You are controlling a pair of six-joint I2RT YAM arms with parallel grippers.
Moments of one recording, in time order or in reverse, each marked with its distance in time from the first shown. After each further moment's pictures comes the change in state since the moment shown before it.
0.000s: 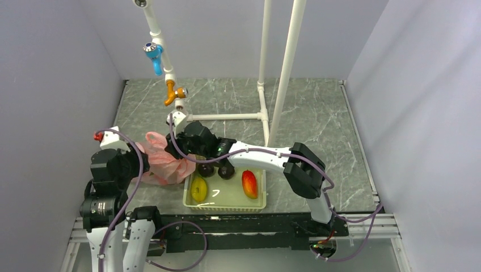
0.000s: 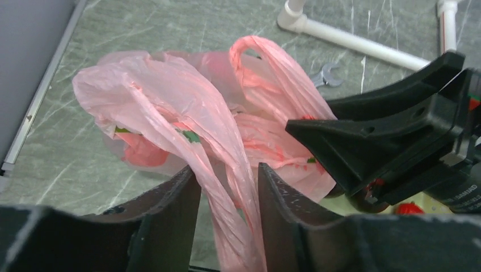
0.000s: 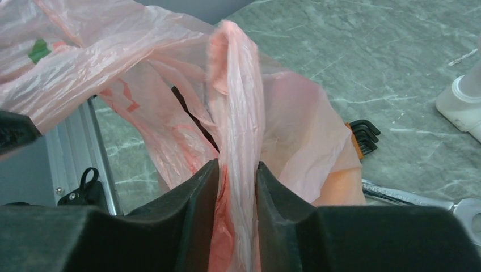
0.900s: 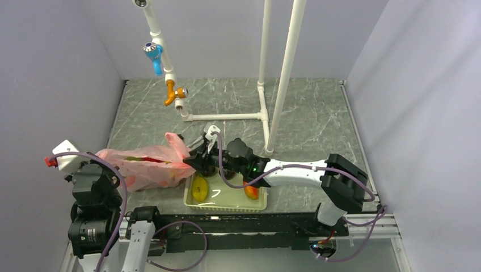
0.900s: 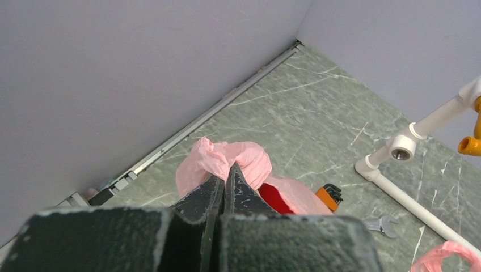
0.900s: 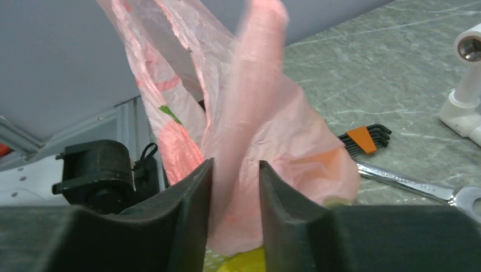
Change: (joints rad) left arm -0.010 -0.074 0.145 0.057 -0.579 -0.089; right arm 0.009 -0.391 -0.615 0.503 -0.078 0.005
